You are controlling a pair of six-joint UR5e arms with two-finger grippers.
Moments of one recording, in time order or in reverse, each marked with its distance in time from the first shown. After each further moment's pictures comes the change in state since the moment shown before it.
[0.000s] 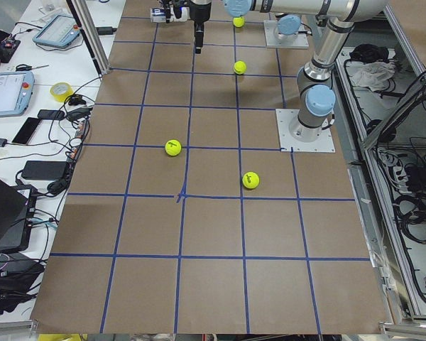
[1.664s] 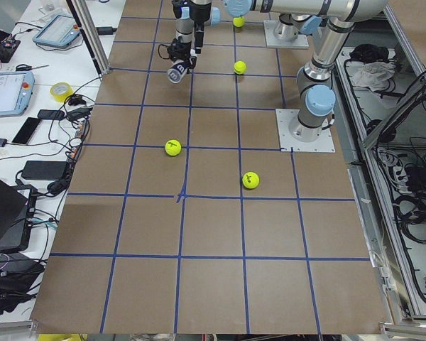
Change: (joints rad) left arm 0.001 0.001 0.000 0.000 0.007 0.000; right arm 0.575 0.012 0.040 -0.129 -0.071 -0.356
